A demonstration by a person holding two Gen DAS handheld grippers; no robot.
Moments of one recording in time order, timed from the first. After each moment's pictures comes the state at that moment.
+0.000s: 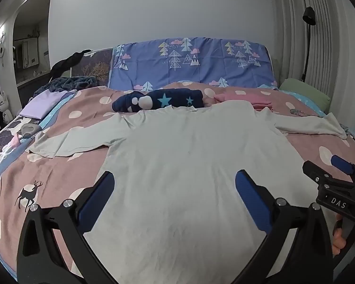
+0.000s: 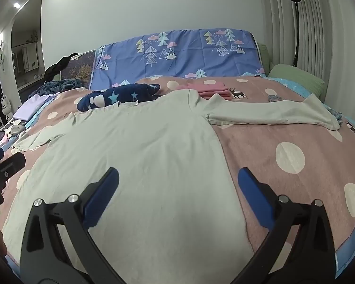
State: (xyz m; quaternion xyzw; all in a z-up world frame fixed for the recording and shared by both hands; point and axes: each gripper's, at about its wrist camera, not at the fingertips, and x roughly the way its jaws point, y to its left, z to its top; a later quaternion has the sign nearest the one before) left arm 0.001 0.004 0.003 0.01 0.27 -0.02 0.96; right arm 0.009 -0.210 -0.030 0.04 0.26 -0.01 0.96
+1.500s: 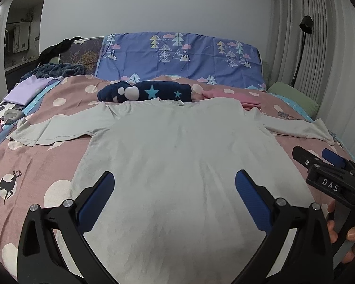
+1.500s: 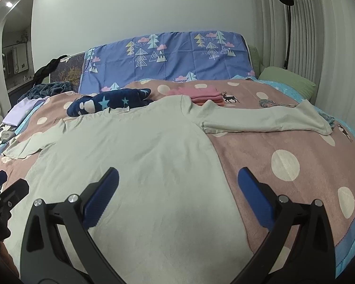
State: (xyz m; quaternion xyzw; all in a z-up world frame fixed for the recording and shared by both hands) left arm 0.013 0.012 -0.017 -0.03 0.28 -0.06 0.96; right arm 0.022 -0.199 -0.017 0.03 0.26 -0.05 0.96
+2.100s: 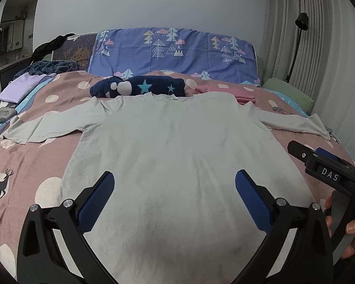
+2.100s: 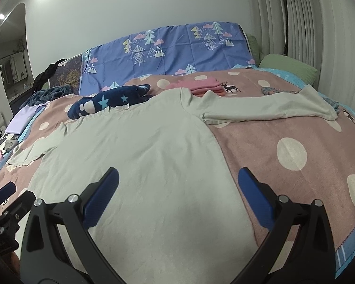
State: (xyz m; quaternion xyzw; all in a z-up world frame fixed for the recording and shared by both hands) left arm 0.018 0.008 -0.026 -0.03 0.29 -0.08 0.95; right arm 0.030 -0.209 -0.024 0.07 0.28 -0.04 0.96
